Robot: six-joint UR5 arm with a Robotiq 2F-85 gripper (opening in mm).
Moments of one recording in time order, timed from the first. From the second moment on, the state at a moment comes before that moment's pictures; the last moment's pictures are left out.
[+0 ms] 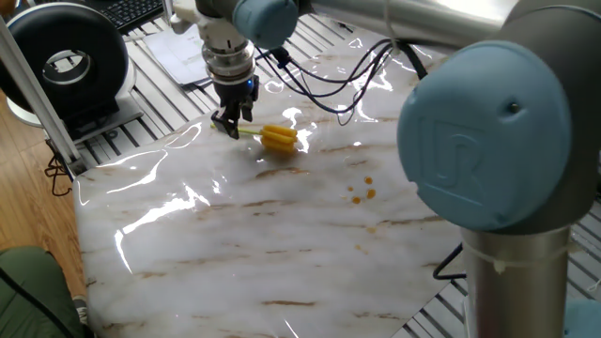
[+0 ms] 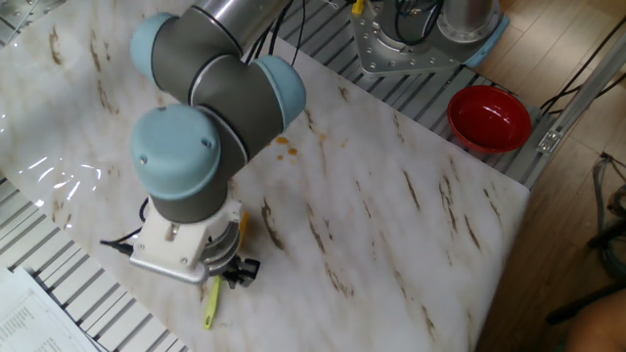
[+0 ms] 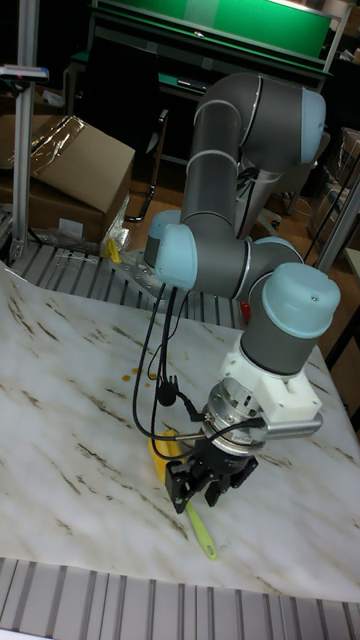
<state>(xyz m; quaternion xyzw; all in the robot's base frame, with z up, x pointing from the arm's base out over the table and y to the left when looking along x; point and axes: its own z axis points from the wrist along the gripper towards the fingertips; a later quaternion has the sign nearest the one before) 0.686 0.078 0.017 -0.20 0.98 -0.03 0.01</state>
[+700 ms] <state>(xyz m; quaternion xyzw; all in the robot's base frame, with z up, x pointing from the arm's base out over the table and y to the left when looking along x) 0.681 0.080 0.005 -0.21 0.98 -0.03 -0.02</state>
